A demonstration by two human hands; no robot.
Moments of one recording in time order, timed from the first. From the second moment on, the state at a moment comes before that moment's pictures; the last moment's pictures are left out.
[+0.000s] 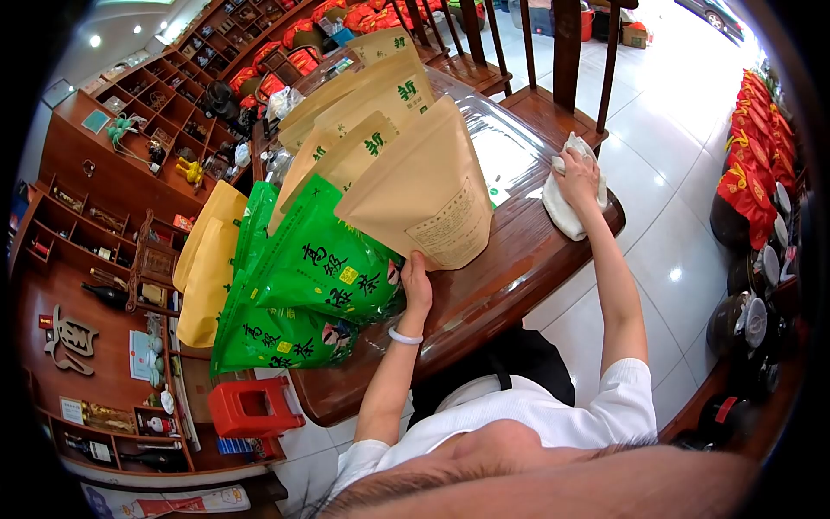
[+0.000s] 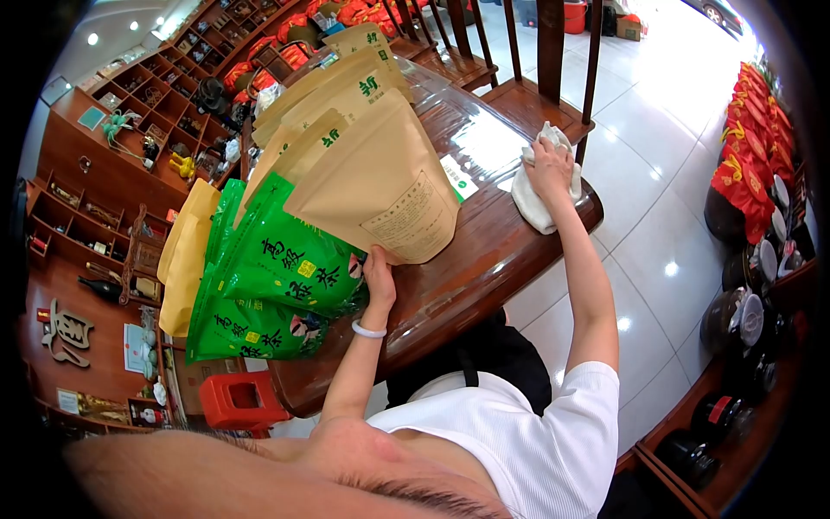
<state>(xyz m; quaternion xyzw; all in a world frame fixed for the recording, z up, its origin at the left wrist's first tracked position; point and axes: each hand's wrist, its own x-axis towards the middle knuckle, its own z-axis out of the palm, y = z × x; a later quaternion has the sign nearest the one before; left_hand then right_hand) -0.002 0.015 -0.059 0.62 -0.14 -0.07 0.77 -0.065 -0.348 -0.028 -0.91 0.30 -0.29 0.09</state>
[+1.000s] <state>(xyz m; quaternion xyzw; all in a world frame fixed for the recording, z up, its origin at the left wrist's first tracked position) -0.018 -0.027 -0.019 0.51 -0.14 -0.08 0.85 -0.066 -0.347 -0.028 -0.90 0.30 -0.28 0.10</state>
